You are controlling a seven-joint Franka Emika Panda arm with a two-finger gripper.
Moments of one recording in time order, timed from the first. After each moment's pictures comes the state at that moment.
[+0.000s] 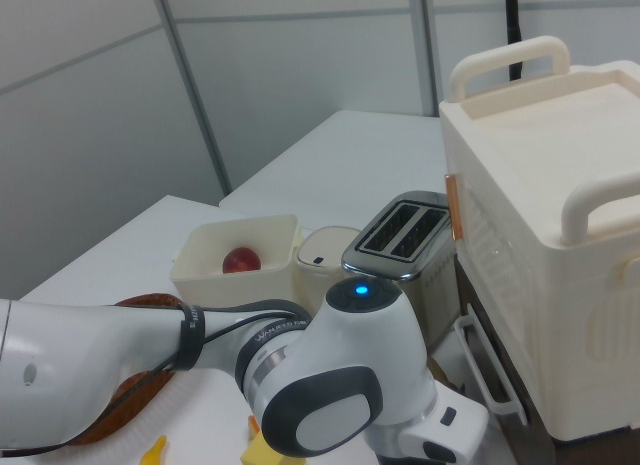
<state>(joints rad) -0.22 0.22 -0.29 -1.98 -0.10 2.22 0.18</state>
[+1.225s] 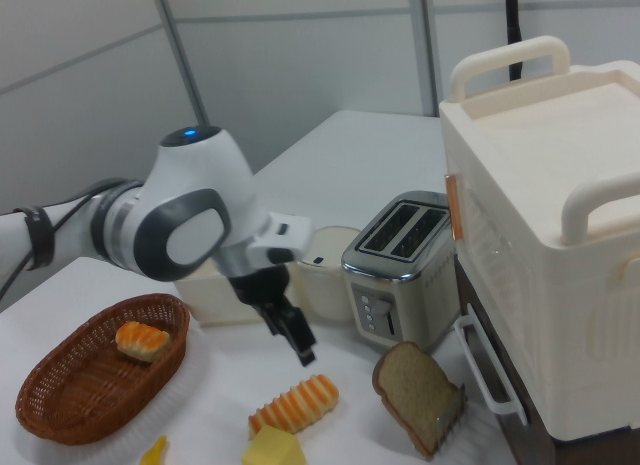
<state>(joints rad) -0.11 0.04 0.06 -1.92 -0.11 2.03 0.29</state>
